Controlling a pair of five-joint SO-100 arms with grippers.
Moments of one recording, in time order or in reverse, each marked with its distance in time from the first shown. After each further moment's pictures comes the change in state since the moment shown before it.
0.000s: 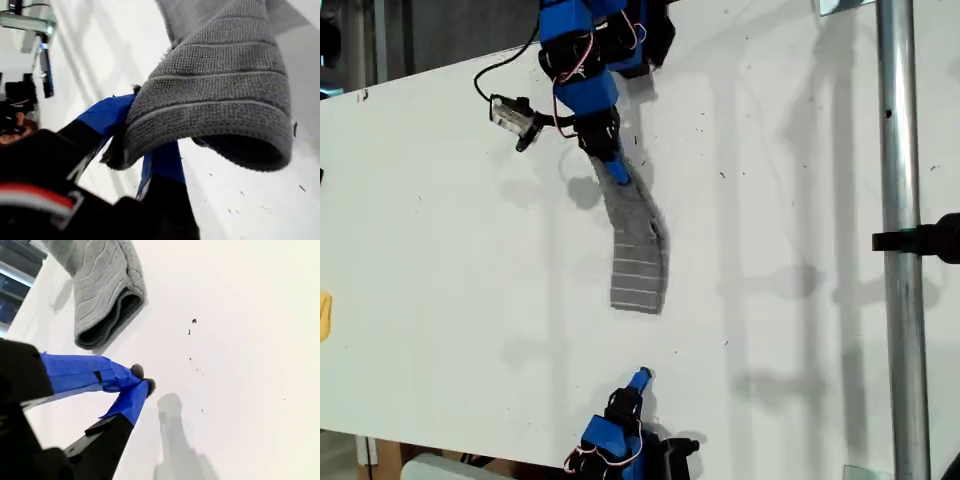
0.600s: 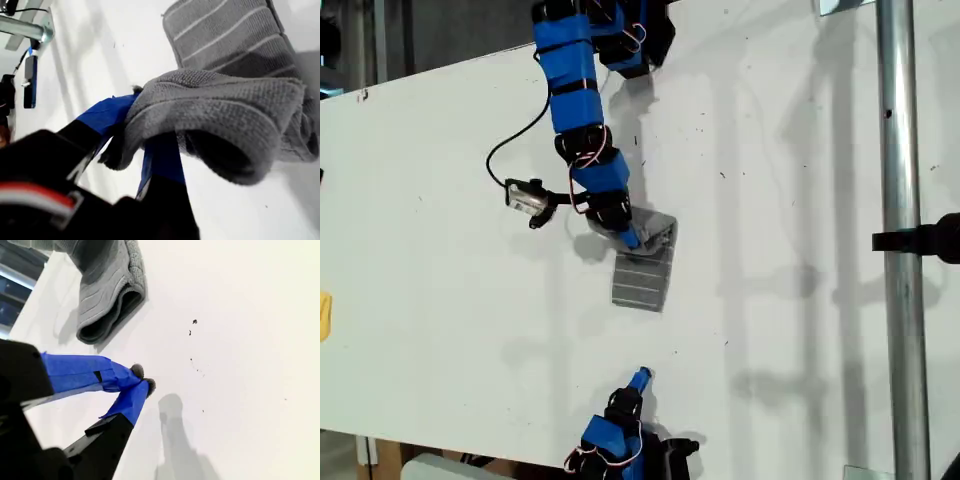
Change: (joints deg) arm 0 0.0 0.5 0.0 0.0 0.5; arm 1 0.8 -49.0 -30.6 -15.5 -9.4
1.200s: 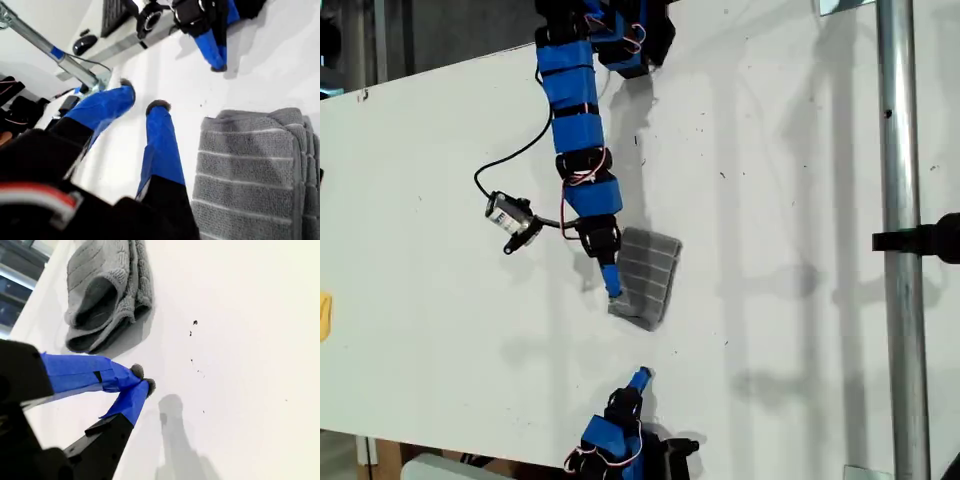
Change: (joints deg) arm 0 0.0 0.4 0.0 0.0 0.0; arm 1 1.5 -6.7 -6.0 -27.3 -14.3
